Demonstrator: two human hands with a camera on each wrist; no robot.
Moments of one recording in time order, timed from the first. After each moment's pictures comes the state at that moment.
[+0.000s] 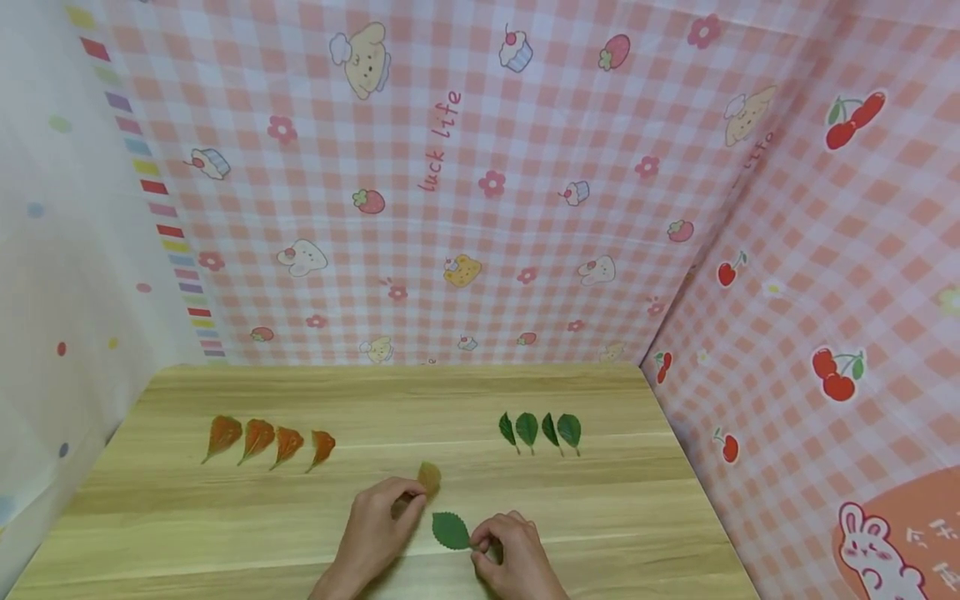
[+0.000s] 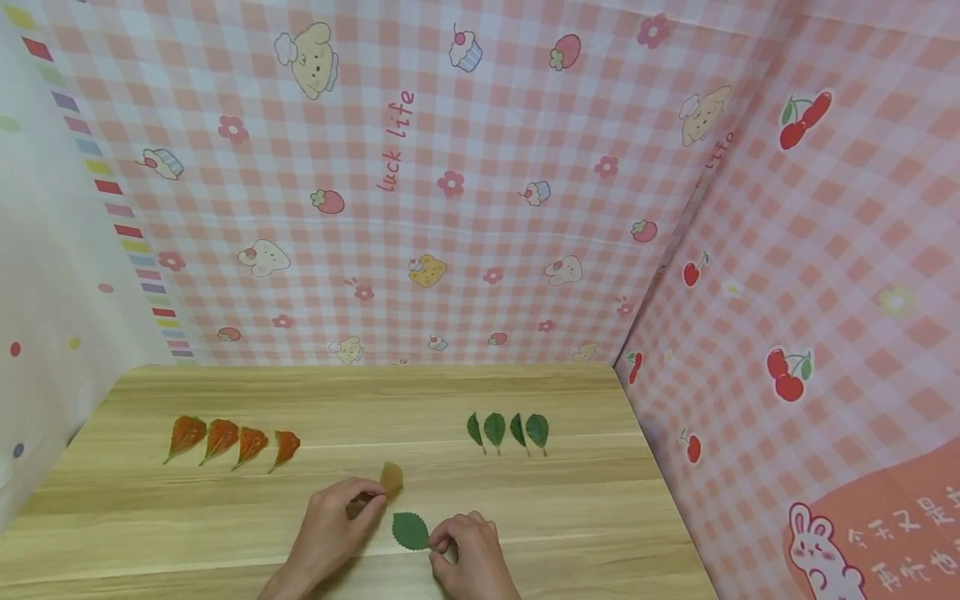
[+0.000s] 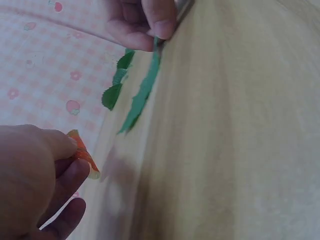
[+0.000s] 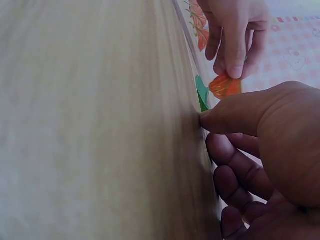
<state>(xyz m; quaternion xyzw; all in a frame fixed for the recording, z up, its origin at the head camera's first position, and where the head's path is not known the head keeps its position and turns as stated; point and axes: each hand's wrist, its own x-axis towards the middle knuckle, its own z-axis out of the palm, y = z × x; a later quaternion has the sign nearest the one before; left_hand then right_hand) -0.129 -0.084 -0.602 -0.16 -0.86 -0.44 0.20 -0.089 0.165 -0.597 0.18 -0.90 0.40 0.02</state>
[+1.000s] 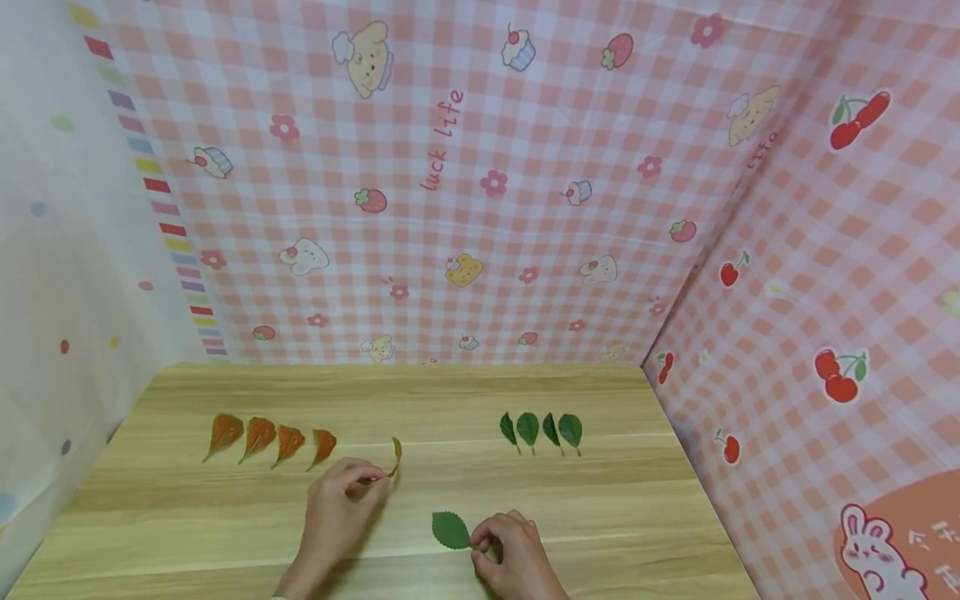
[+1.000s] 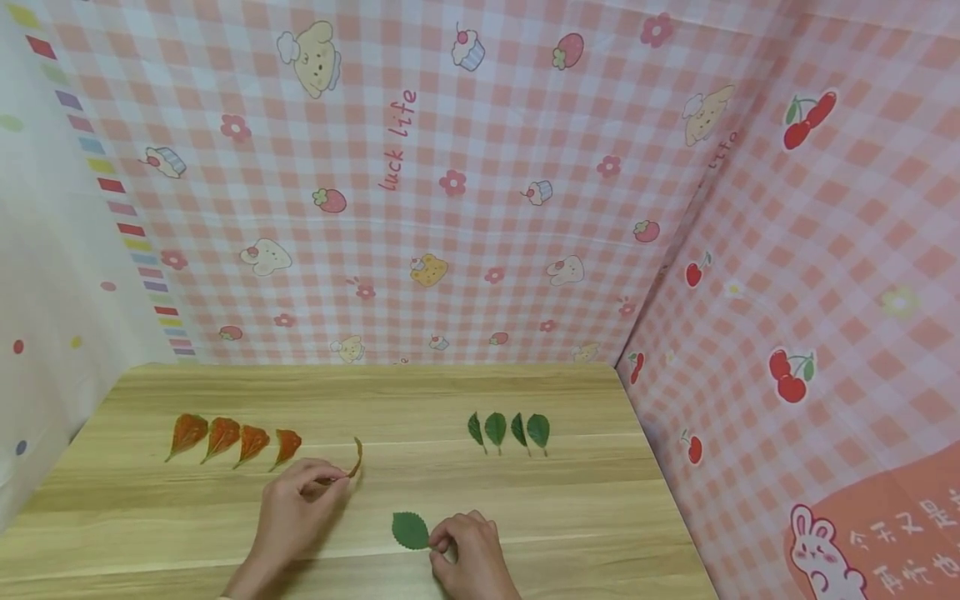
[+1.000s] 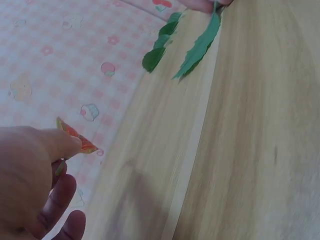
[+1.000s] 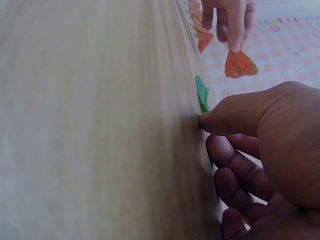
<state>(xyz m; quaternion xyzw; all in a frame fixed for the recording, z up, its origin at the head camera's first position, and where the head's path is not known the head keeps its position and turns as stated) -0.138 -0.130 -0.588 -0.09 -0.85 -0.45 0.26 -0.090 0.165 -0.597 0.18 -0.90 0.40 0.01</state>
